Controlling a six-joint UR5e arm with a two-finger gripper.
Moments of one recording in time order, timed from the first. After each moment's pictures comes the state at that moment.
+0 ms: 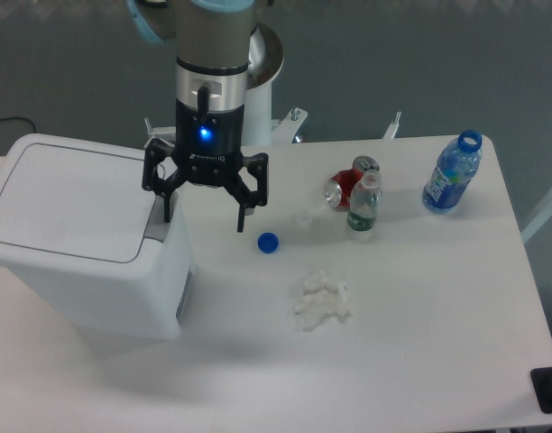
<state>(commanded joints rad) 2.32 -1.64 -1.62 -1.01 1.32 0.37</state>
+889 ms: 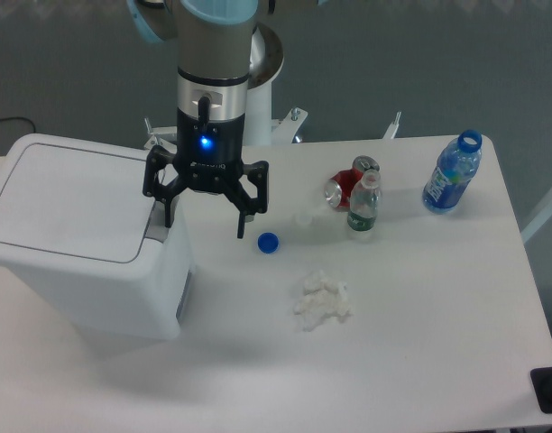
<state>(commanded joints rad) 2.32 -1.65 -1.62 -1.01 1.32 0.38</state>
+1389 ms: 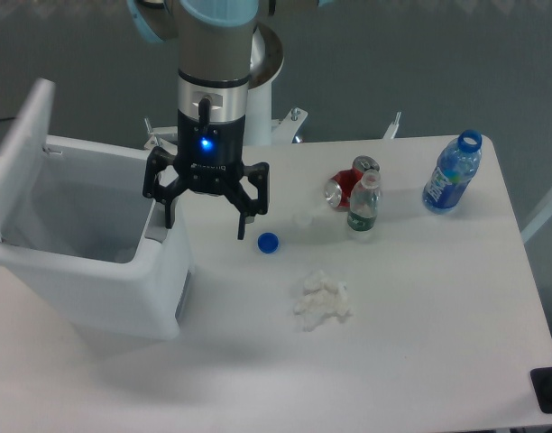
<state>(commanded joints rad) 2.33 -1.66 -1.59 -1.01 1.32 0.38</state>
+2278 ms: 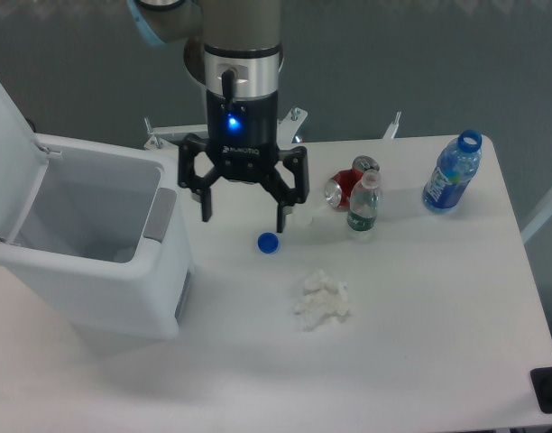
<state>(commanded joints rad) 2.38 -1.69 -1.55 -1.01 1.55 0.72</state>
